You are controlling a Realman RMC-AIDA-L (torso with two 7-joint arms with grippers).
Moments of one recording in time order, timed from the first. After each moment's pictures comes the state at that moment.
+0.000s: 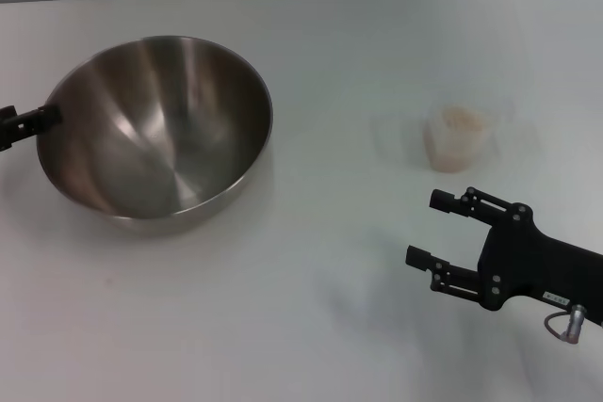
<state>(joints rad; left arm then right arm) -0.34 -2.07 0.67 0.90 1.99 1.24 -1.91 0.32 2.09 -0.46 -0.27 -1.97 -1.65 0.64</state>
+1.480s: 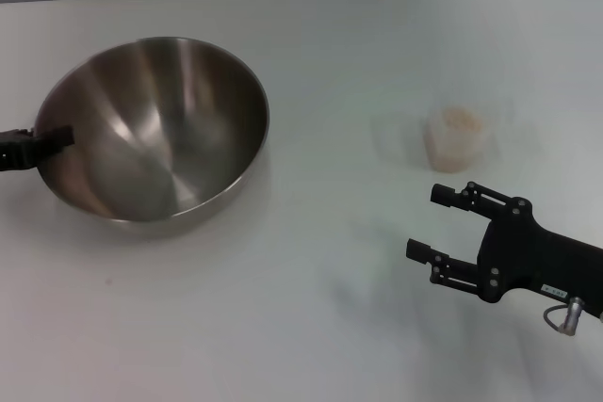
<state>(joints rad) -0.35 -2.07 0.77 0.91 2.06 1.21 -1.93 0.33 2.08 -0.46 -0.27 -1.96 -1.62 0.64</state>
